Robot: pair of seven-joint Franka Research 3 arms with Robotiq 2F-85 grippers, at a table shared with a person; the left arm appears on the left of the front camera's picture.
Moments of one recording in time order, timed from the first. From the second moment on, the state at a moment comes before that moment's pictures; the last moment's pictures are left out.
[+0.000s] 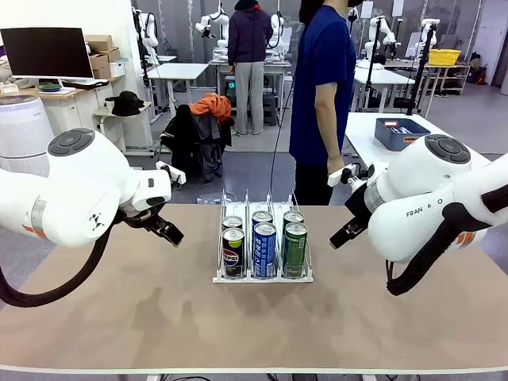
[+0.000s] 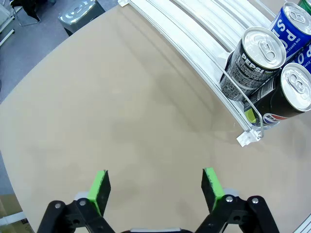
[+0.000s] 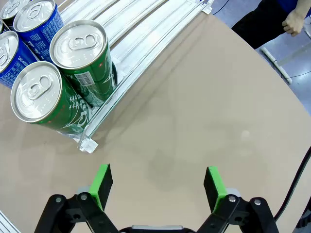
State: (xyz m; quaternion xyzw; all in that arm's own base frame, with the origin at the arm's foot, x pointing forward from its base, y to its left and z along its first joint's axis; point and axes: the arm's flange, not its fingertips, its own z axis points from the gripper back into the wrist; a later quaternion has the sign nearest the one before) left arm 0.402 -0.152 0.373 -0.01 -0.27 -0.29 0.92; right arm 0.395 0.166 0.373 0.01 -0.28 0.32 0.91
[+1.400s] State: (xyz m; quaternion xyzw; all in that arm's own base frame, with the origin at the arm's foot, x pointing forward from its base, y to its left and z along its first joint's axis) left arm 0.401 -0.081 0.545 -0.19 -0.20 -0.46 0.84; right arm 0.402 0.110 0.560 0.15 -0.13 0.42 0.89
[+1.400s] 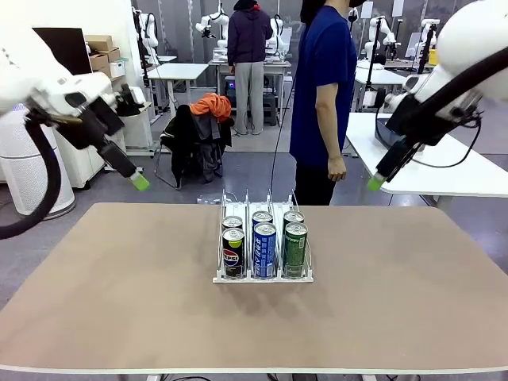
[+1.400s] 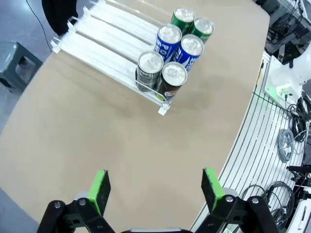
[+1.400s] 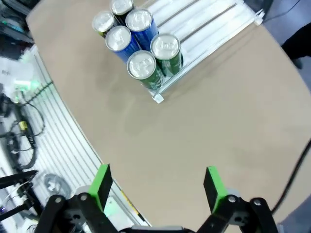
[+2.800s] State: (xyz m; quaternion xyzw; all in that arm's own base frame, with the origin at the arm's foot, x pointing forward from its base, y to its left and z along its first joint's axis) left arm 0.409 -0.008 0.659 -0.26 -0.32 -0.49 0.77; right arm 0.417 0.025 0.713 0.23 -0.34 0.40 0.82
